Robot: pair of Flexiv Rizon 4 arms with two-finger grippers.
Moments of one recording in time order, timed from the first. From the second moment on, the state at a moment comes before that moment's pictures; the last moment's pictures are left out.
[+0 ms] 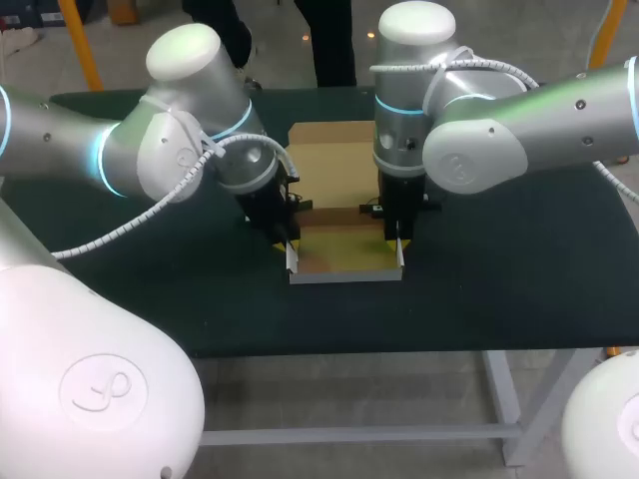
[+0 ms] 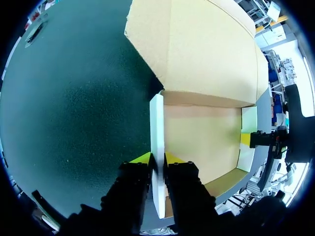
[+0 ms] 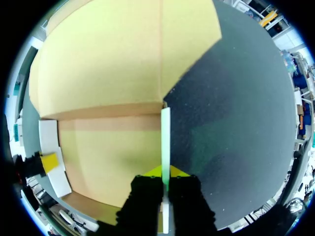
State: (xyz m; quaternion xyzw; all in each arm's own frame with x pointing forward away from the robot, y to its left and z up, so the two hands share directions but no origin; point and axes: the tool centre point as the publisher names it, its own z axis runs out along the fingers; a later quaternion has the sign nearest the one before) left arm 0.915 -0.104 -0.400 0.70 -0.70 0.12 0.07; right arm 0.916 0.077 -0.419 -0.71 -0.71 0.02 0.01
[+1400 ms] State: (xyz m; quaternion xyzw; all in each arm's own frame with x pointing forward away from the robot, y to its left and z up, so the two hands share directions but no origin) left arm 0.913 -0.101 -0.403 0.71 -0.70 0.05 -0.02; right arm 0.907 0.089 -0.396 -0.59 -0.81 -0.05 0.00
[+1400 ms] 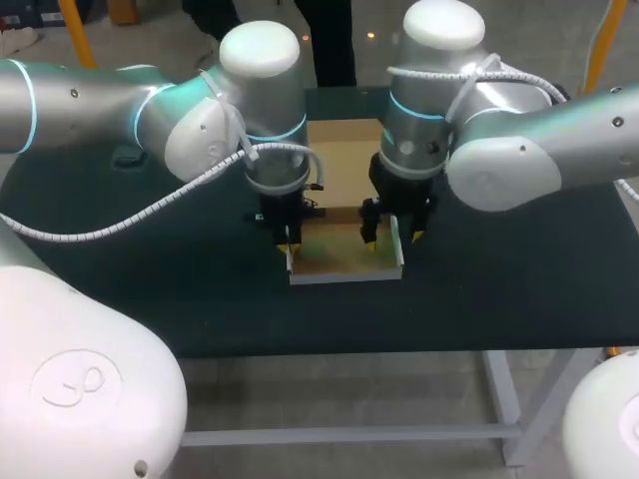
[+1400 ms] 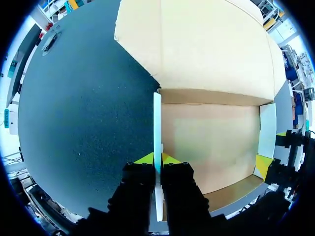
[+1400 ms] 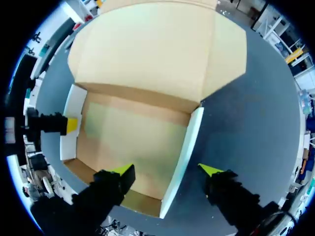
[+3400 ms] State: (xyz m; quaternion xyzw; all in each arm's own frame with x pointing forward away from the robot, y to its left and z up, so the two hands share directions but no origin) left arm 0.907 -0.079 -0.401 0.71 -0.70 0.02 -0.04; right arm 0.821 0.000 -0.311 -0.12 -0.94 -0.31 -0.04
